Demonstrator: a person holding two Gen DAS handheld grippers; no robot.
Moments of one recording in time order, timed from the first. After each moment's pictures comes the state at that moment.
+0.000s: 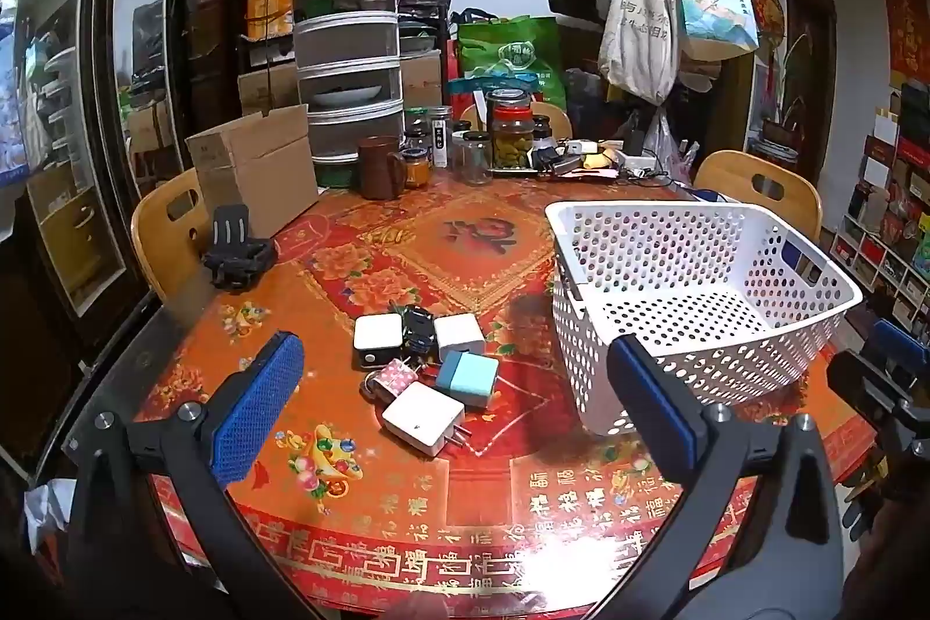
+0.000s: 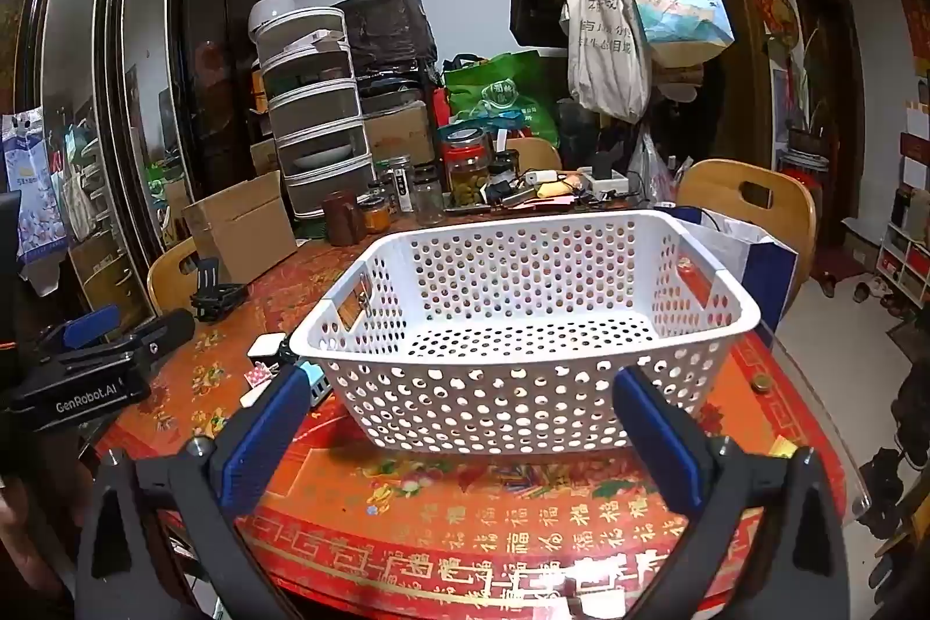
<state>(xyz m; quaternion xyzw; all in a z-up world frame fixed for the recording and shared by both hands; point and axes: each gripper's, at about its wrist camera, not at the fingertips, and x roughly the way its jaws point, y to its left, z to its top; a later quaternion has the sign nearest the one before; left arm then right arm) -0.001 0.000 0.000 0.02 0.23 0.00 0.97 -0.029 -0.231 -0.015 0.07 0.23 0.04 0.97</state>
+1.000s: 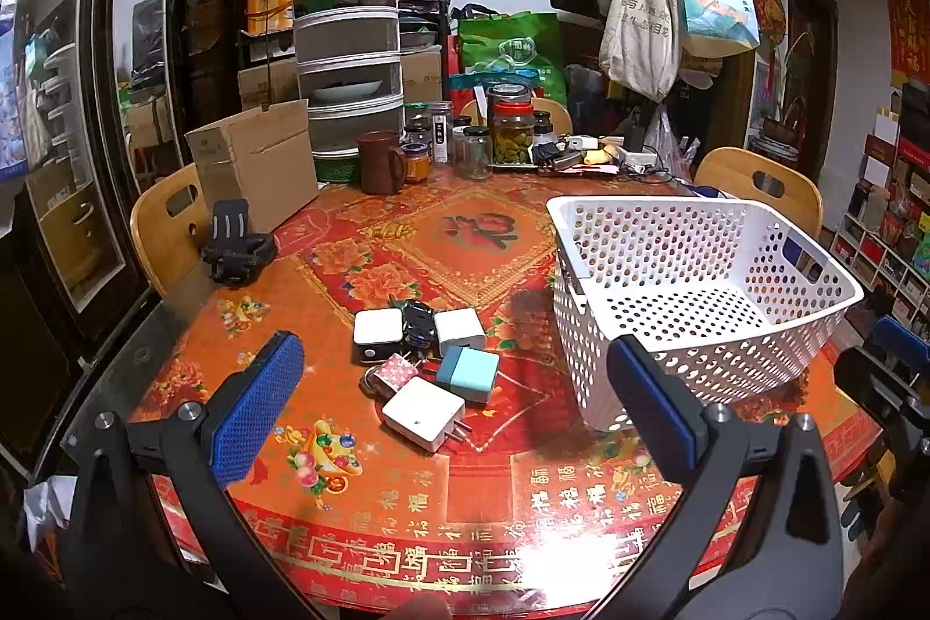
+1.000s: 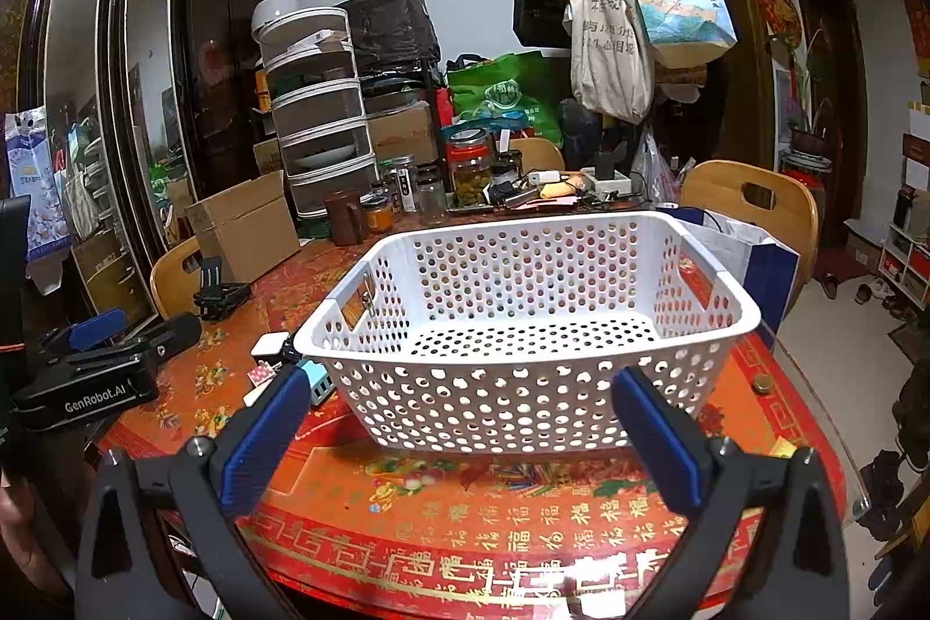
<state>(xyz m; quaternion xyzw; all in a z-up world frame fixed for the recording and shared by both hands) 0.005 0.004 -0.007 0.01 0.25 -0.01 0.97 -0.030 -0.231 -0.014 0.07 0.23 0.04 0.97</state>
